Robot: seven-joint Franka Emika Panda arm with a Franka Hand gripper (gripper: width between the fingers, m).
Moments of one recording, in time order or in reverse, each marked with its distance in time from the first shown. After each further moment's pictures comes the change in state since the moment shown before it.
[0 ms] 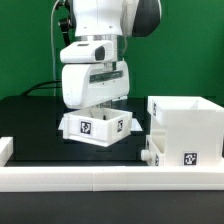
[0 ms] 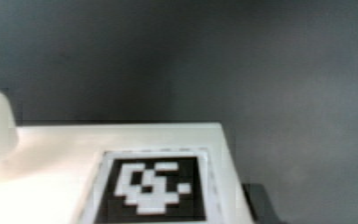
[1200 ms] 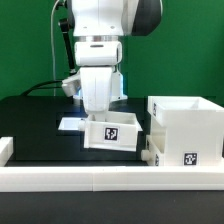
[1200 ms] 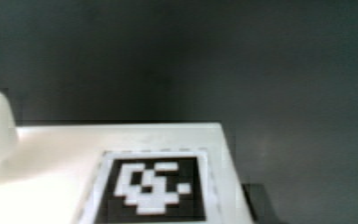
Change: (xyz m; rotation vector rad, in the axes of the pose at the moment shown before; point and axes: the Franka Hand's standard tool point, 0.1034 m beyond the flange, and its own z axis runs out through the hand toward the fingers) arm 0.013 0.030 0.000 0.024 -0.014 -0.340
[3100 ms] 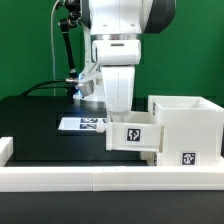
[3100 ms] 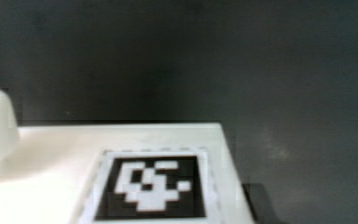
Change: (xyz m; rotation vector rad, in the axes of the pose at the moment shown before) arm 0.030 0.010 -0.002 0.018 0.003 -0.041
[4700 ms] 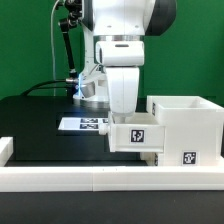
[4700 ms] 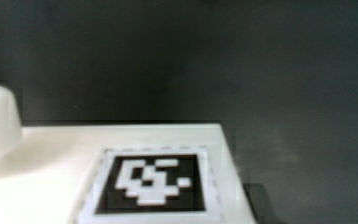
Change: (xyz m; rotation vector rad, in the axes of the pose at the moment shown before) arm 0.000 0.003 0.003 -0.010 -0.014 -0.032
